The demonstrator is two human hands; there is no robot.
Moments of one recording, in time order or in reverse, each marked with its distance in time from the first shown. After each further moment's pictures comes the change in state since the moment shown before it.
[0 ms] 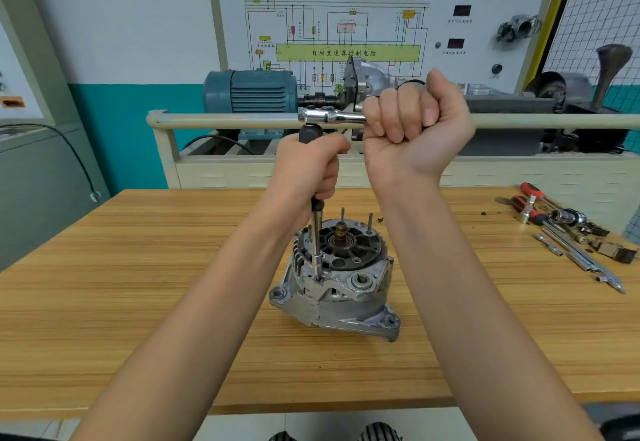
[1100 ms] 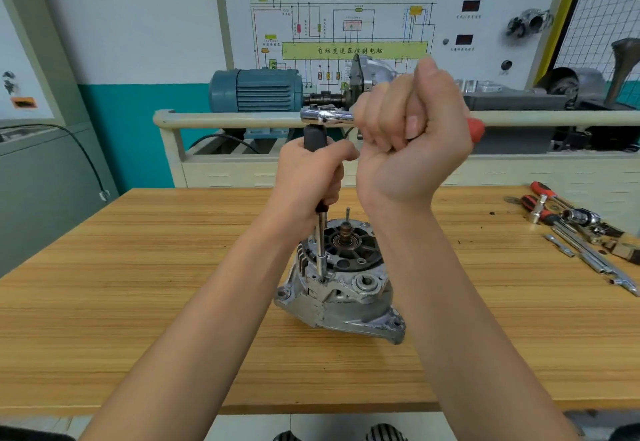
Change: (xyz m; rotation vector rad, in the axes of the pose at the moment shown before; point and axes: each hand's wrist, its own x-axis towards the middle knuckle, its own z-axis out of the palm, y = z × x) left_hand -0.005 -0.006 -0.001 0.045 0.031 0.006; right_hand -0.019 0.015 0.014 -0.260 -0.195 -0.304
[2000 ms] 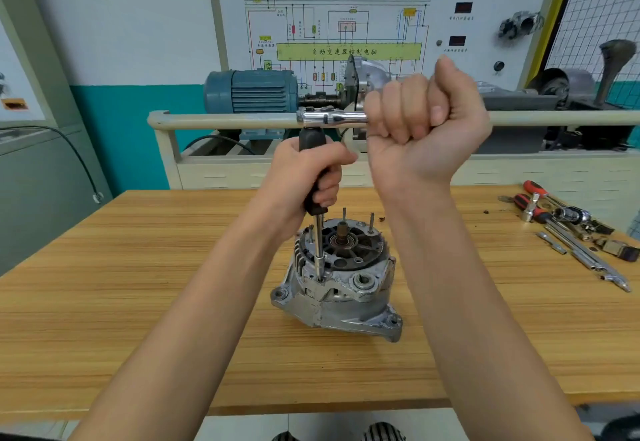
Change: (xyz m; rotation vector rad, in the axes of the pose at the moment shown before) left_hand -0.003 0.006 -0.012 -0.041 -0.217 -0.004; right_hand 0.014 -0.010 -0.015 0.226 0.069 0.246
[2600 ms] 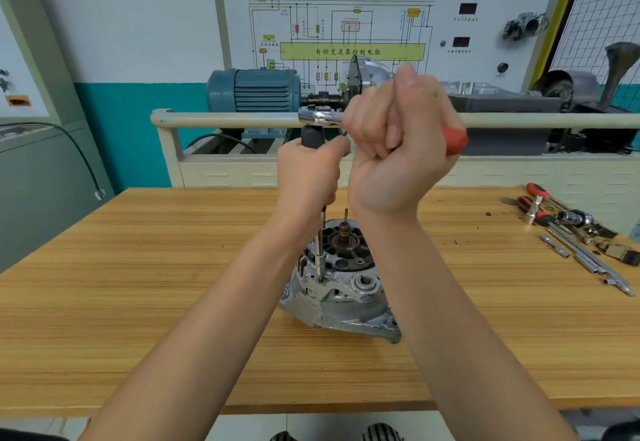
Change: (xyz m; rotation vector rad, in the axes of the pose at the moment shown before) left_hand 0.008 -0.006 0.019 0.036 0.423 0.018; right_hand -0.019 0.025 0.014 -0.332 -0.126 -0.362
